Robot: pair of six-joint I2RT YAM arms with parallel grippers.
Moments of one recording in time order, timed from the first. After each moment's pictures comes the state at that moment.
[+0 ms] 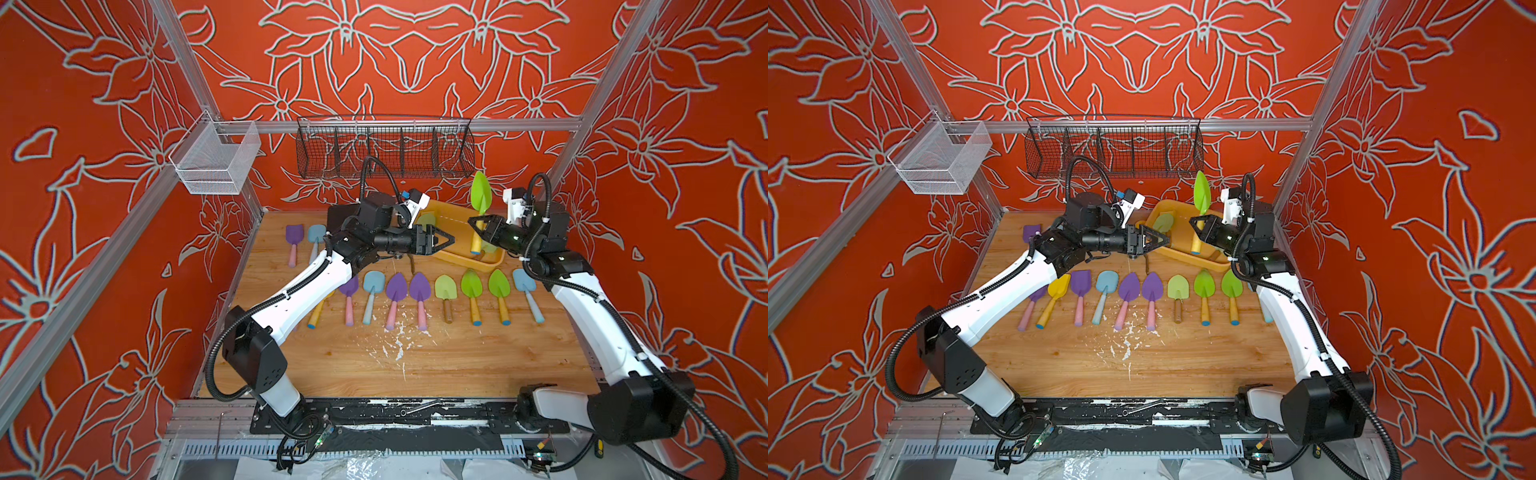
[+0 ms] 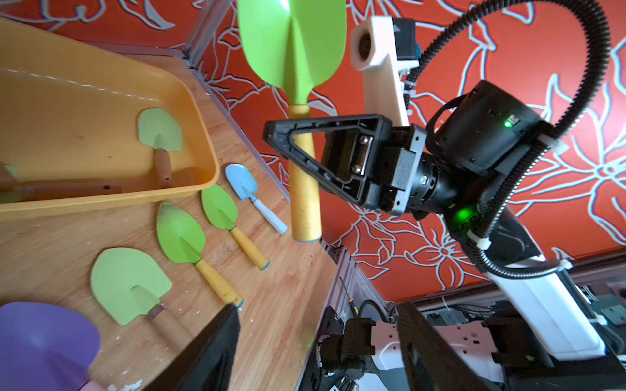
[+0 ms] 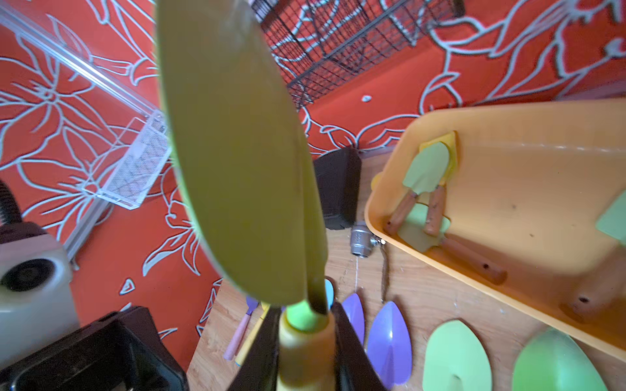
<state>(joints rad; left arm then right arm) -0.61 1.64 1.60 -0.24 0.72 -0.64 0.13 1.27 1.21 -0.22 -0.53 0.61</state>
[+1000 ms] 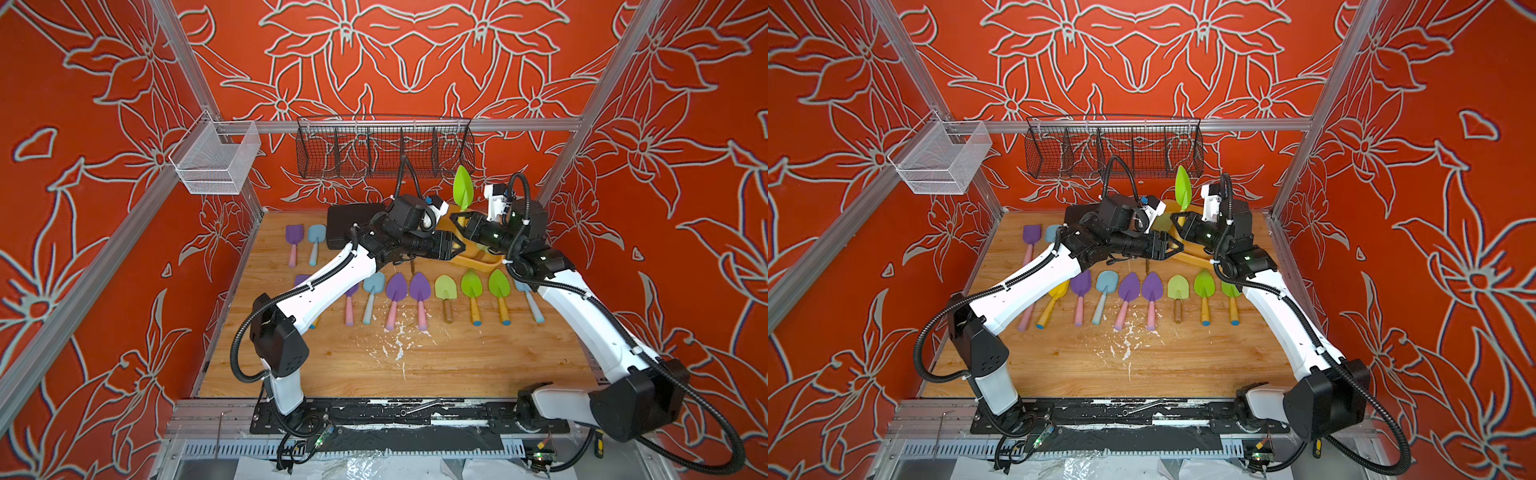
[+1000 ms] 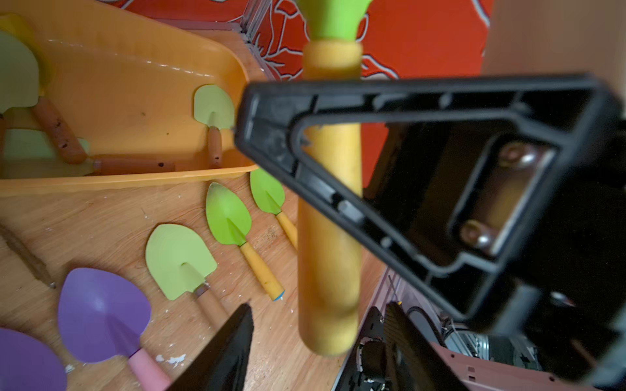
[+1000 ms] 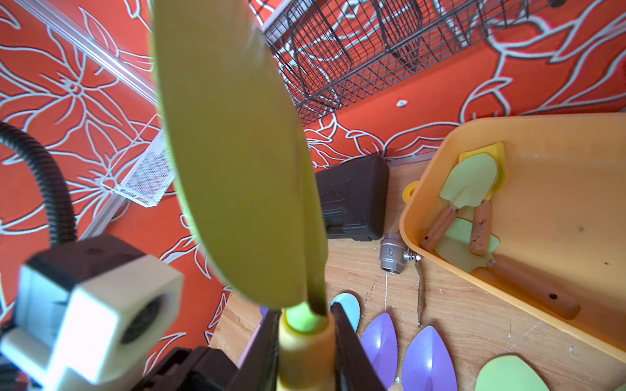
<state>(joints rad) -0.71 1.81 1.84 -0.56 0.42 -0.52 0.28 1.30 1.25 -0.20 -0.38 0.66</state>
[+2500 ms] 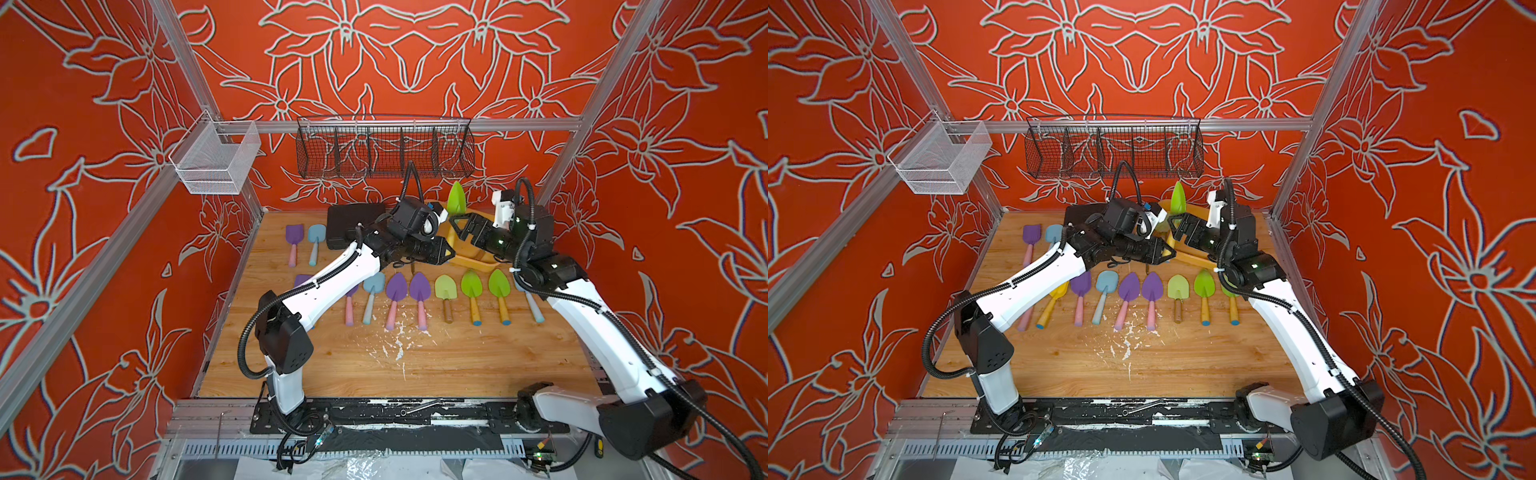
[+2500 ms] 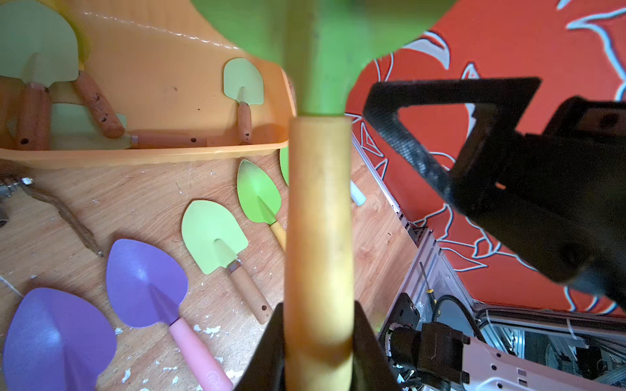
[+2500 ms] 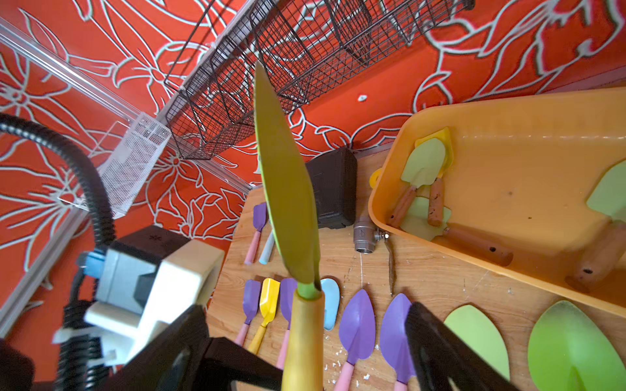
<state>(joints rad) -0.71 1.82 1.84 -0.65 0.37 -0.45 0.31 1.20 1.26 -0.37 -0.23 0.66</state>
